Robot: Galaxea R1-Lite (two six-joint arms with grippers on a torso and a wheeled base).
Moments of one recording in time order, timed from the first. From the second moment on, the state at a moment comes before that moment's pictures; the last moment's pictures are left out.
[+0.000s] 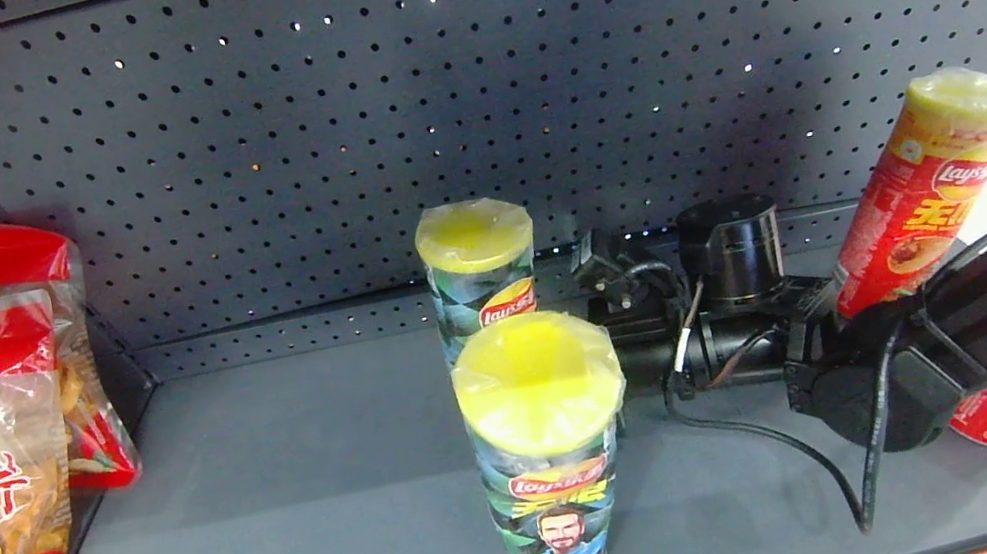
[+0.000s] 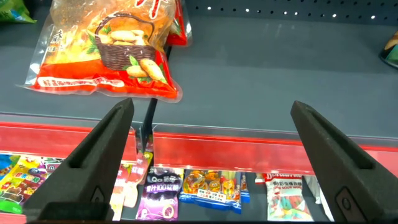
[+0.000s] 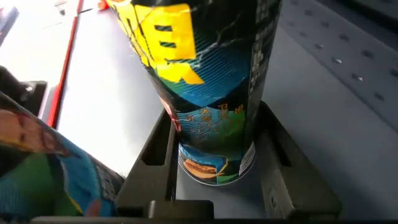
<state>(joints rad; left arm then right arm) 0.00 0.00 0.00 0.00 0.07 -0.05 0.61 2.01 -0.95 -0.80 0.65 -0.19</state>
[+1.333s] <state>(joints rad) 0.00 0.00 0.00 0.00 0.07 -0.05 0.60 1.98 -0.91 -0.81 0.52 -0.13</state>
